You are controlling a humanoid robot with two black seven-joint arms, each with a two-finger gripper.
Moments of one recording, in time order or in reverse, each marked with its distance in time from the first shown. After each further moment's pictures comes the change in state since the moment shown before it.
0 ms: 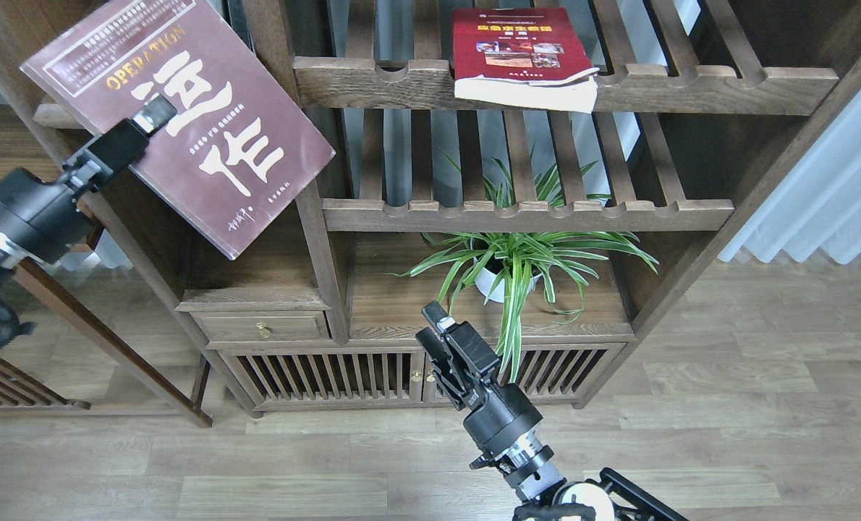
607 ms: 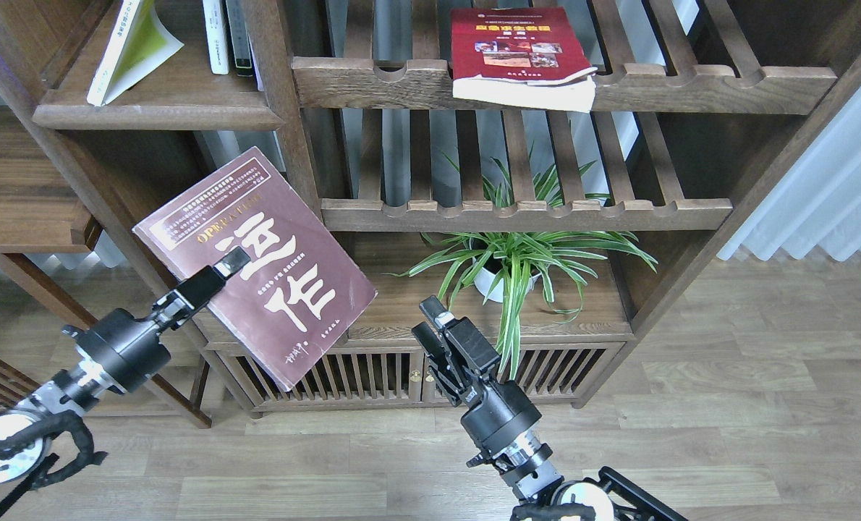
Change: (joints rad) left arm 0.243 -0.094 0.147 0.000 0.029 0.000 -0.030; right arm -0.007 0.000 0.000 0.031 0.001 0.000 0.000
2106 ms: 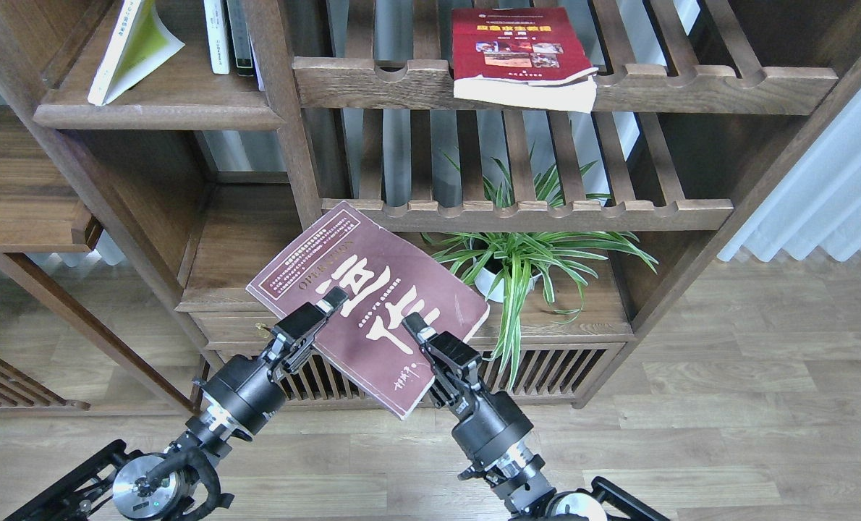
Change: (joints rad) left arm 0.036 -0.332 0.213 0.104 -0.109 0.000 -0.063; right arm 0.001 0.000 -0.045 0.035 0.035 0.000 0.005
